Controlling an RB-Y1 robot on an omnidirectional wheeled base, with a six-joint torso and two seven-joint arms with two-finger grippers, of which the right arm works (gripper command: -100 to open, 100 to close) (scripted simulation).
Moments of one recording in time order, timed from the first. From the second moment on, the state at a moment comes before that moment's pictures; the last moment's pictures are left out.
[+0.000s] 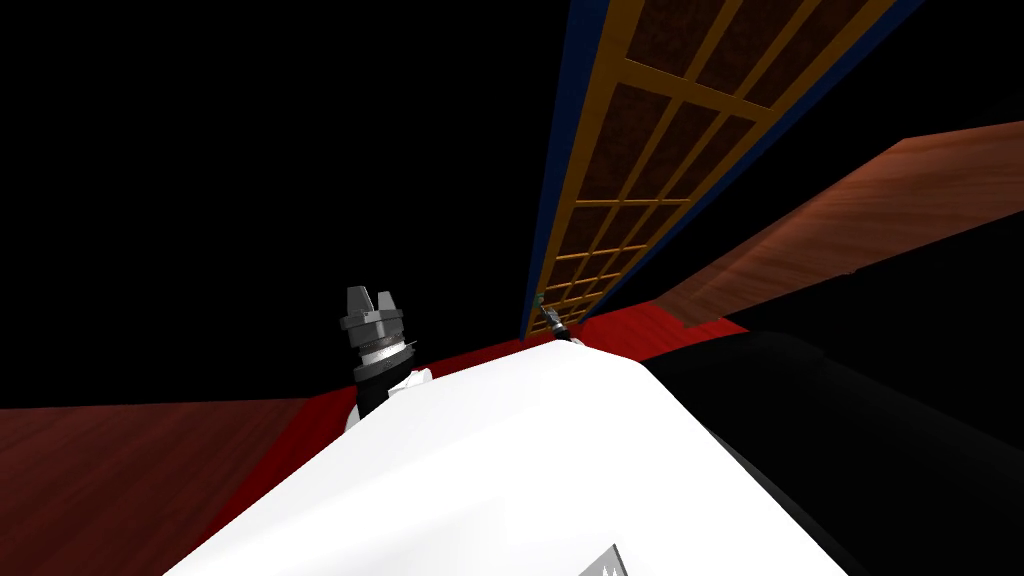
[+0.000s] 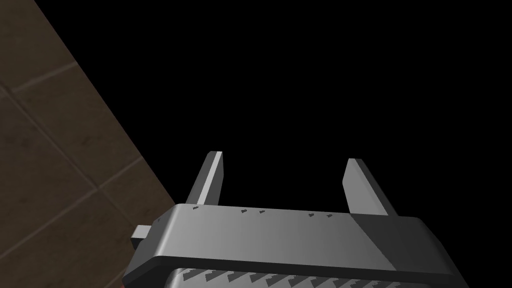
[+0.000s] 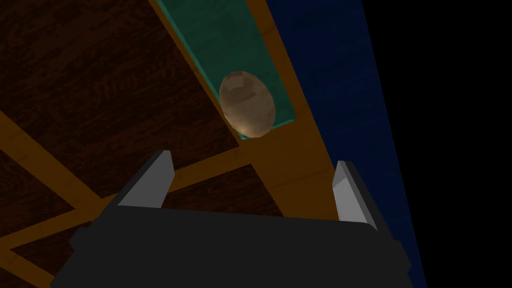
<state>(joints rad) -0.01 -0.24 -0.18 -0.61 0.21 -0.99 0.74</state>
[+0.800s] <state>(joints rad) -0.03 -0.23 -0.17 -0.60 0.20 -0.97 0.94</state>
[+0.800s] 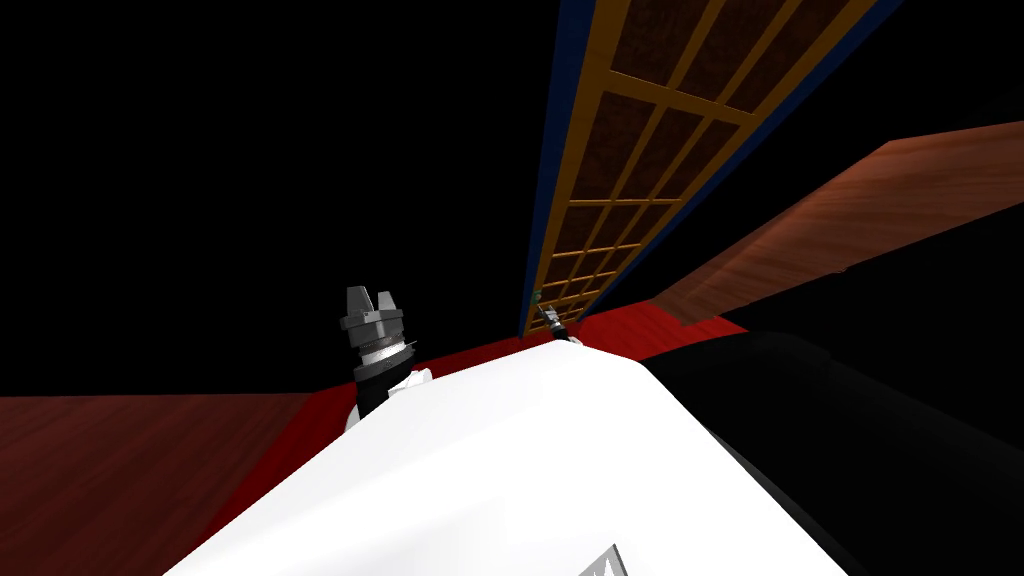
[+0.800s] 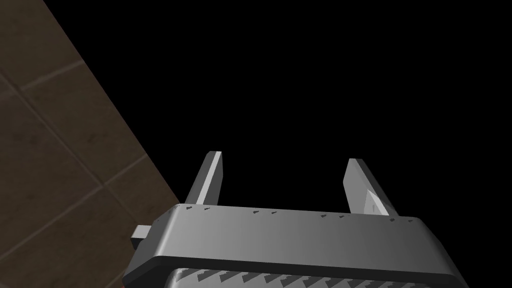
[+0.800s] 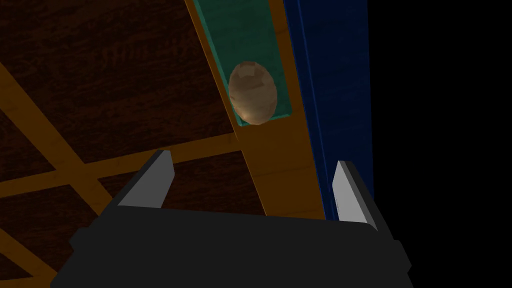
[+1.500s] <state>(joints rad) -0.05 -0.21 -0.17 -0.59 0.19 -0.94 1.12</state>
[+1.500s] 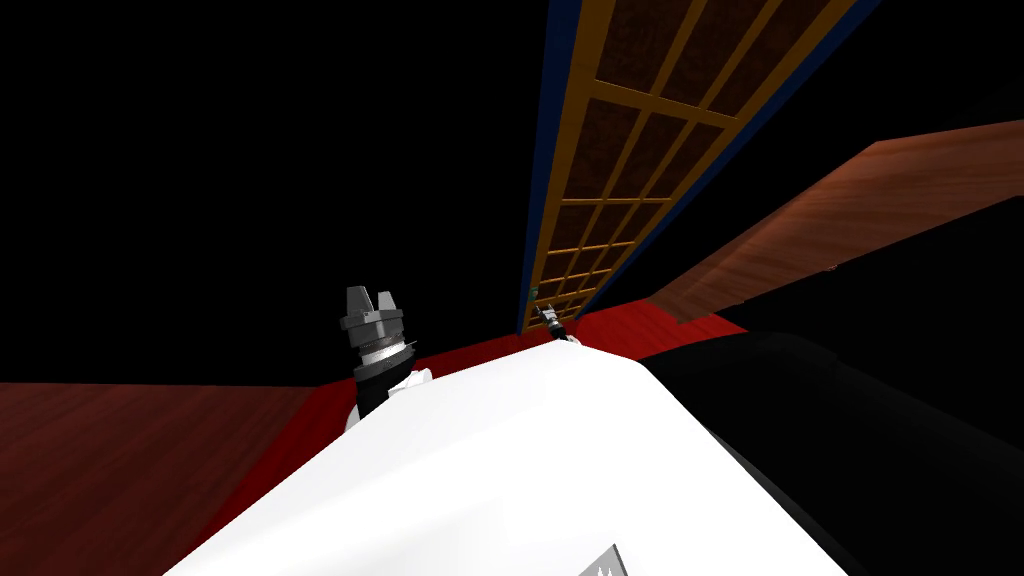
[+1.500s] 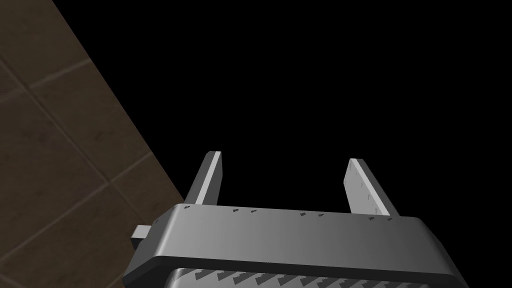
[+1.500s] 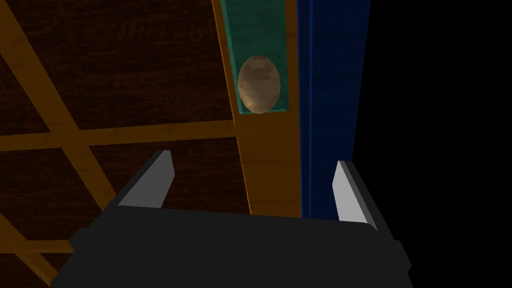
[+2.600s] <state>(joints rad) -0.04 -0.24 -0.21 -0.57 0.16 -0.95 1.16</state>
